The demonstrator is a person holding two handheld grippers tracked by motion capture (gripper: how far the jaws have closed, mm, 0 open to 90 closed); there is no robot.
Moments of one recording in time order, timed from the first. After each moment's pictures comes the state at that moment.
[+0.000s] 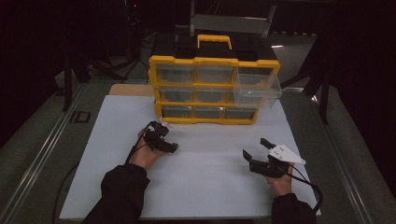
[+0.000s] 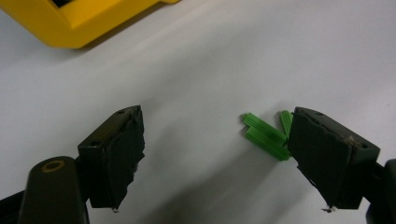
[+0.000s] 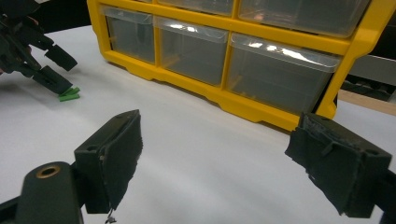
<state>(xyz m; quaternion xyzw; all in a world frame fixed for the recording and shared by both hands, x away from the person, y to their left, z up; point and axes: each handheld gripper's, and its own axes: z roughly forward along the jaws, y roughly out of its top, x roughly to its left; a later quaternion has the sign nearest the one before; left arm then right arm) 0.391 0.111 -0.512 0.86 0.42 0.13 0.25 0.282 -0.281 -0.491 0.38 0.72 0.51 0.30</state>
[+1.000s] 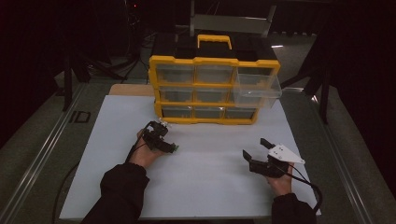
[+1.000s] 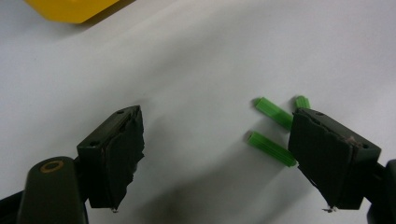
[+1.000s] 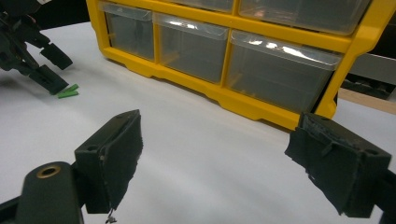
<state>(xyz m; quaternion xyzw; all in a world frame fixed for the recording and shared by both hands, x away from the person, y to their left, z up) 0.394 0.115 -0.513 0.86 0.44 0.12 0.21 0.283 -0.280 -0.492 0.38 0.72 0.50 0.30</state>
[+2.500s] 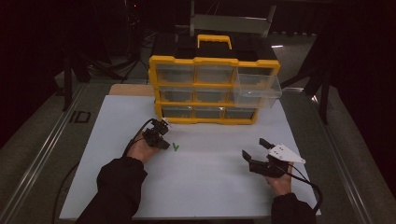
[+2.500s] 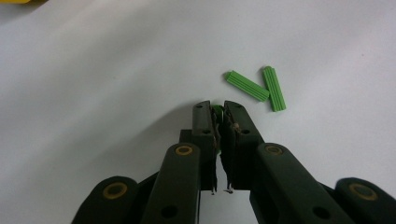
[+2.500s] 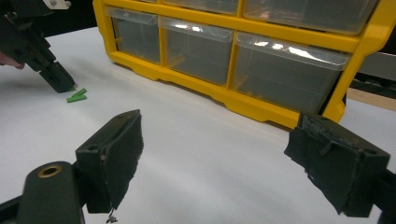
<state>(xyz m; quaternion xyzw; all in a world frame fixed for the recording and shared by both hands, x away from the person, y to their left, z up) 0.404 0.118 -0.502 0.90 0.40 0.03 0.19 0.283 -0.280 -0.492 0.38 0.72 0.51 0.29</state>
